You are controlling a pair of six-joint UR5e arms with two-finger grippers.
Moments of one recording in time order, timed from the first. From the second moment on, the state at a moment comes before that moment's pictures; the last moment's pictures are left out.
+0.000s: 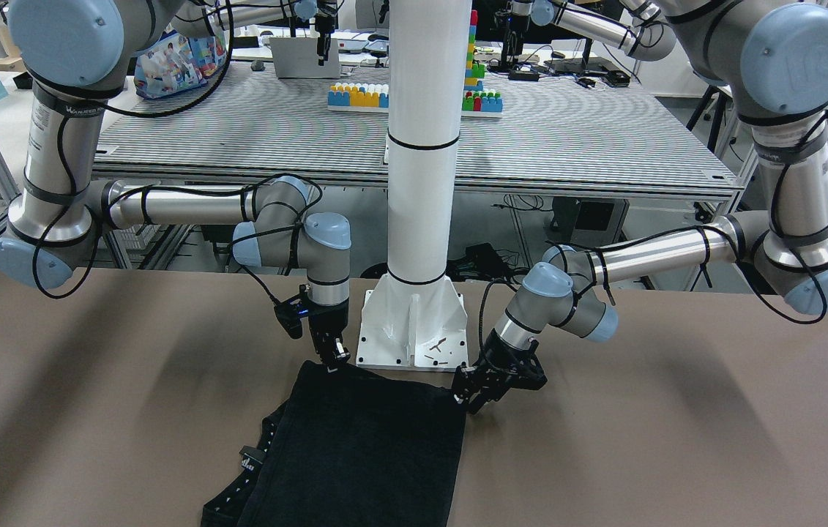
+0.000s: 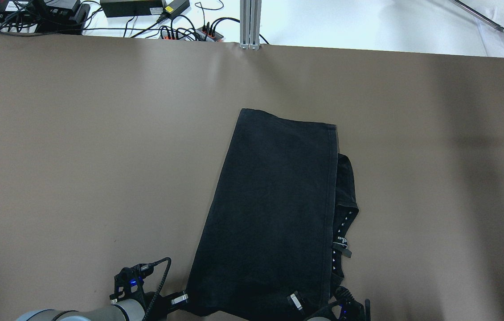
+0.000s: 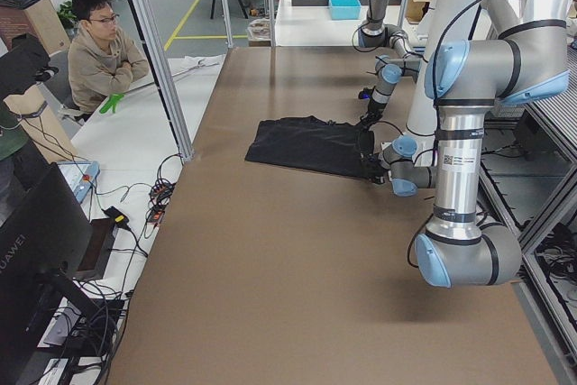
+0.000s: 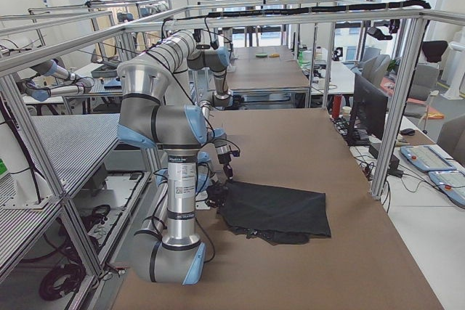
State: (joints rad) left arm -0.07 -1.79 -1.86 -2.32 -1.33 -1.89; right arm 0.03 -1.28 2.11 -1.64 1.32 2.54
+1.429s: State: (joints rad) left arm -0.06 -1.73 -2.11 -2.30 -1.31 -1.98; right arm 0.05 -1.36 2.27 -1.64 1.36 2.41
